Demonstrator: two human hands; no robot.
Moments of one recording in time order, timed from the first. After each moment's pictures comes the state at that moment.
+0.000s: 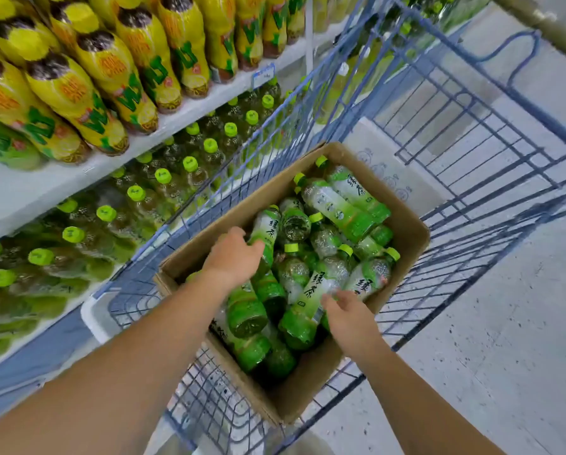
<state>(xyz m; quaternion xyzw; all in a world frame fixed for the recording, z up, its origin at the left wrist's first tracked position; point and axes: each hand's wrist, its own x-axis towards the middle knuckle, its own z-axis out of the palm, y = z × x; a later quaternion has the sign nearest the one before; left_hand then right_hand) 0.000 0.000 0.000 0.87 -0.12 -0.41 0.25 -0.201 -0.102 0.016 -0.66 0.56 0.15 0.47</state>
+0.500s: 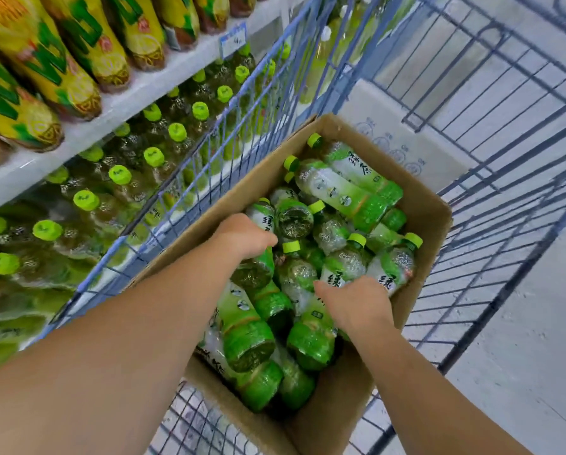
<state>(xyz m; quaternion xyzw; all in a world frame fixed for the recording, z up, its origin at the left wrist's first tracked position) 0.037 -0.058 -0.066 0.85 -0.14 -0.49 0.14 -0.157 -0.115 -0.055 -0.67 0.65 0.18 0.32</state>
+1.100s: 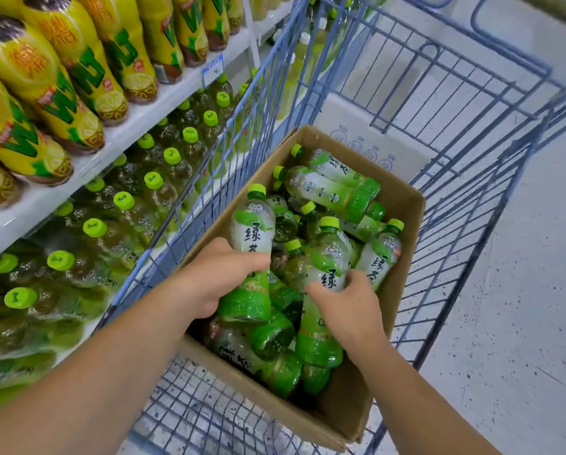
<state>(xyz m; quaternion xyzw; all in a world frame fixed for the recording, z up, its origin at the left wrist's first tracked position) 0.028 0.023 -0.009 0.71 -0.07 -0.57 0.40 -0.157 -0.046 -0.010 -0.61 0.66 -0.05 0.44</state>
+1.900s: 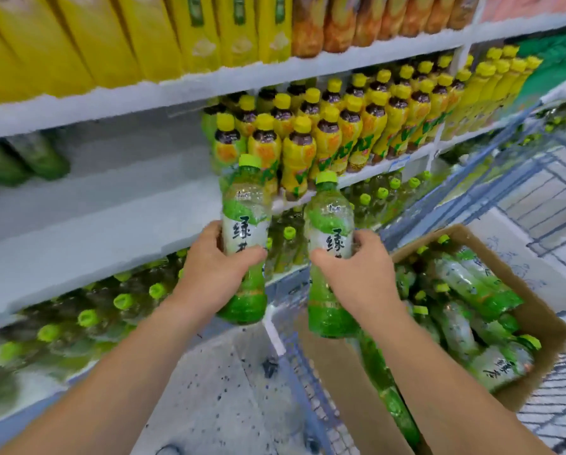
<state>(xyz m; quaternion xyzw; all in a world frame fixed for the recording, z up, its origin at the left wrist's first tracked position) 0.077 0.270 0.107 0.78 0.03 -0.19 0.60 -0.002 0.094 0.118 -0.79 0.37 -0.08 0.48</state>
